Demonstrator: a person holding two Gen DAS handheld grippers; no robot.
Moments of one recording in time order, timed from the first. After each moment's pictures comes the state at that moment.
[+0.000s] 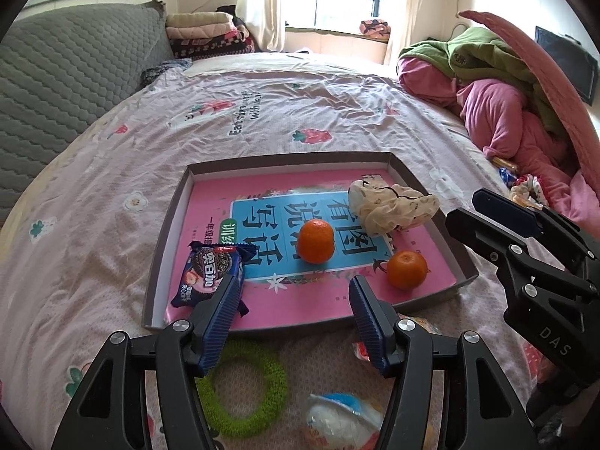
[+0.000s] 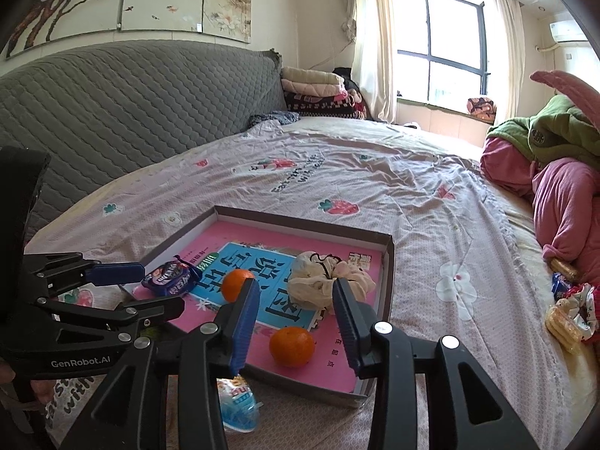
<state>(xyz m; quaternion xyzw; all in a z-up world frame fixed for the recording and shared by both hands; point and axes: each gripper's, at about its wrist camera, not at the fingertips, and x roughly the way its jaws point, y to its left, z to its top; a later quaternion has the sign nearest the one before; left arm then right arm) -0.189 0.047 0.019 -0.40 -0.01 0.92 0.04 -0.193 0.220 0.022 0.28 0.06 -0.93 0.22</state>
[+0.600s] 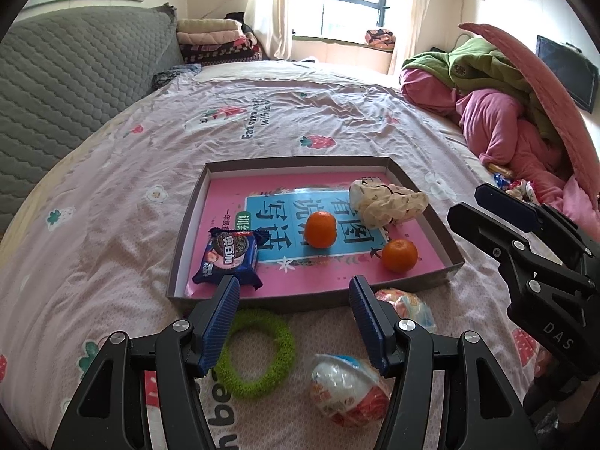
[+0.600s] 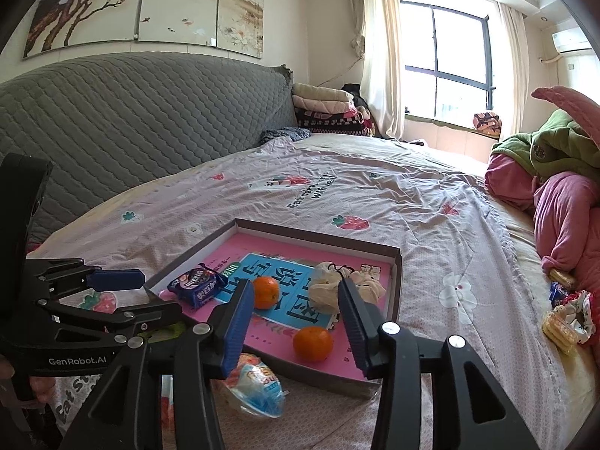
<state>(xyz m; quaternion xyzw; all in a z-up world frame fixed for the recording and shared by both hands) -0.149 0.038 0.033 -0.39 -0.02 0.92 0.03 -0.161 0.216 0.036 0.25 0.06 -0.94 0.24</state>
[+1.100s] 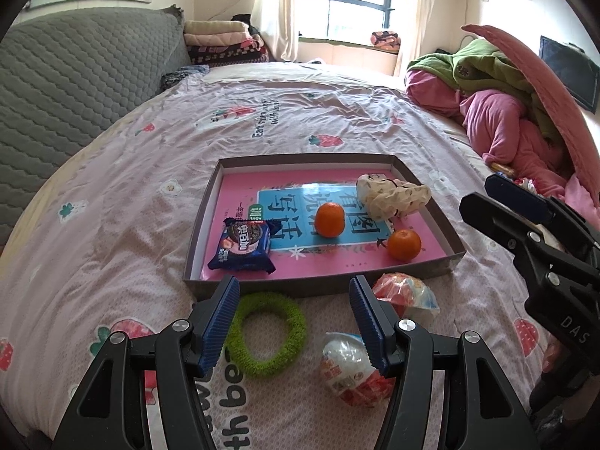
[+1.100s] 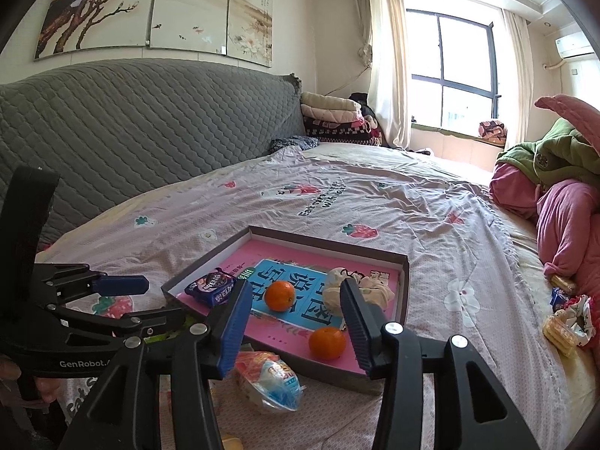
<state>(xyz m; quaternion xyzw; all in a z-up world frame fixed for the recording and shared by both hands) -0.129 0.033 0.034 -0.38 -0.02 0.92 0.01 -0.142 0.214 0.044 0.23 0.06 -0.94 0.25</state>
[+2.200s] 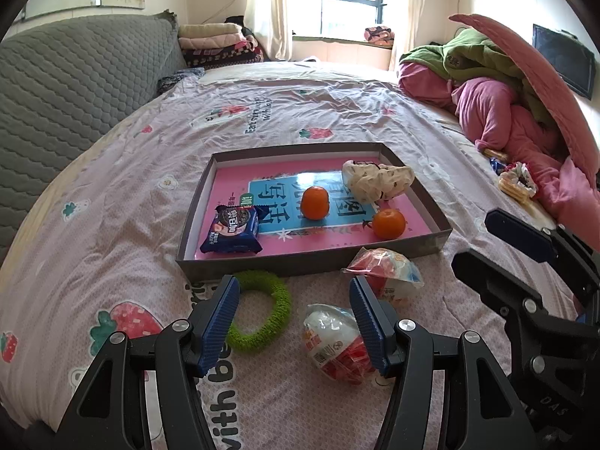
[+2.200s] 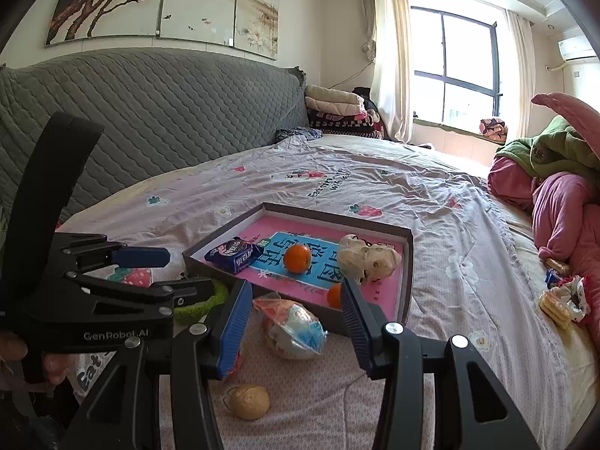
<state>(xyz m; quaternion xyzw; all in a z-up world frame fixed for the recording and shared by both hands) -0.107 0.050 0.031 -0.38 0.00 0.92 0.02 -0.095 0.217 0.026 0.24 0.07 -0.93 0.25</state>
